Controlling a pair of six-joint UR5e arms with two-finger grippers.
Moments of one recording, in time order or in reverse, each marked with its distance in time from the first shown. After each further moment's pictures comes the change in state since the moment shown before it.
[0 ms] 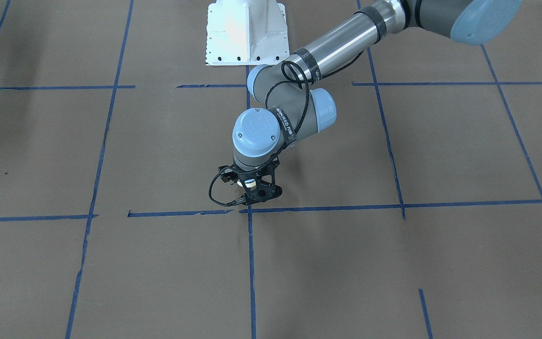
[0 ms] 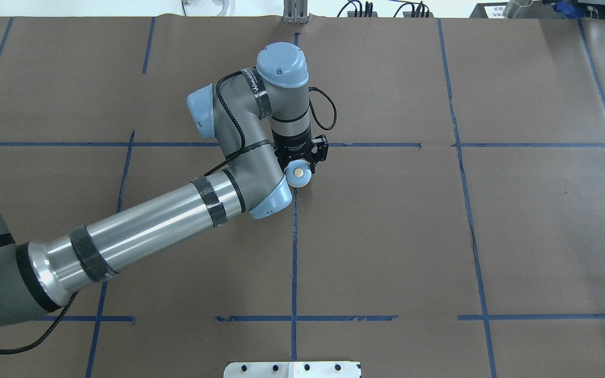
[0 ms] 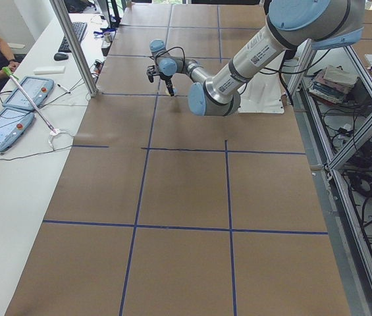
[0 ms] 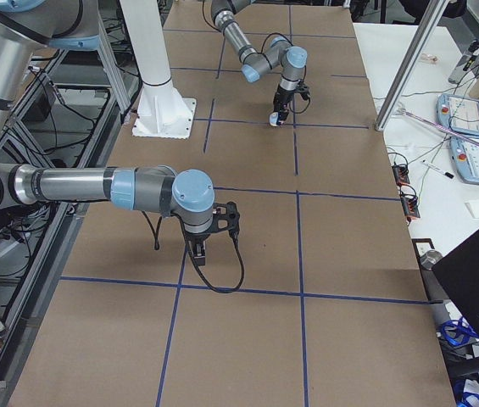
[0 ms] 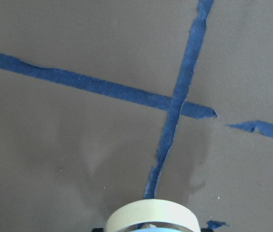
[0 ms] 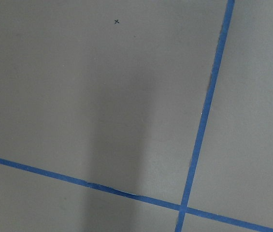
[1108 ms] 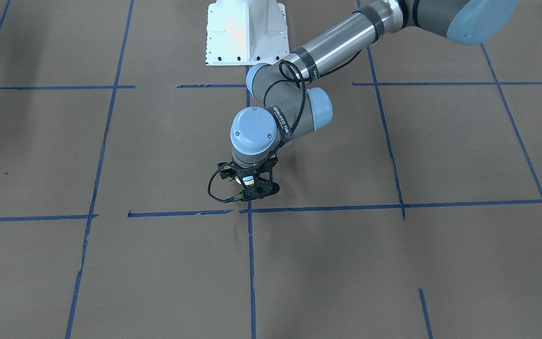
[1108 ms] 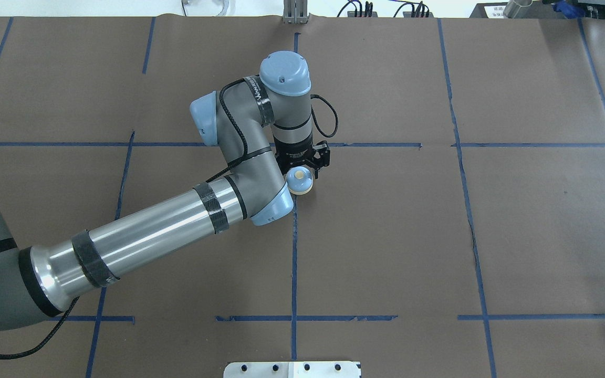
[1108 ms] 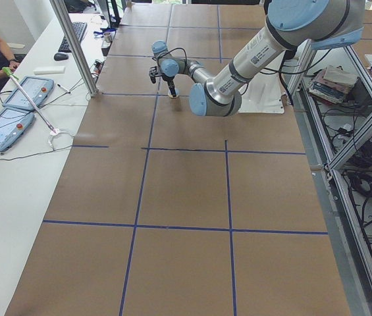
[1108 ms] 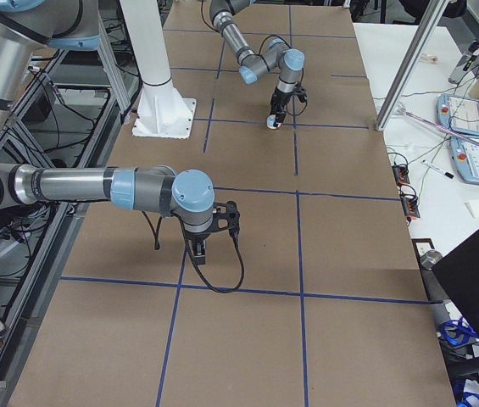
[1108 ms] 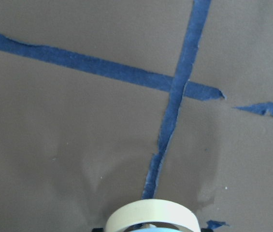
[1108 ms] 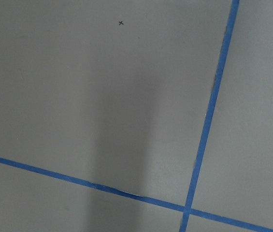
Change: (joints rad) left arm 0.013 0.004 -0.001 0.004 0.002 -0.010; right arm 0.000 0.000 0.000 0.000 0.014 -0.001
